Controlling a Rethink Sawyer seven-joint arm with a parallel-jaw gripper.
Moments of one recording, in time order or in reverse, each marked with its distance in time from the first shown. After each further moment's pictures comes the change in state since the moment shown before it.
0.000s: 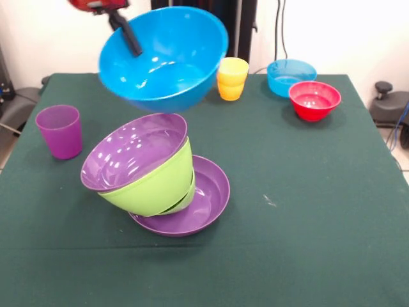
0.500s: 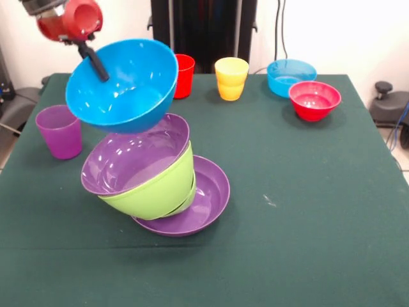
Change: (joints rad) arm -0.105 0.128 0.001 0.004 -0.128 -0.041 -0.039
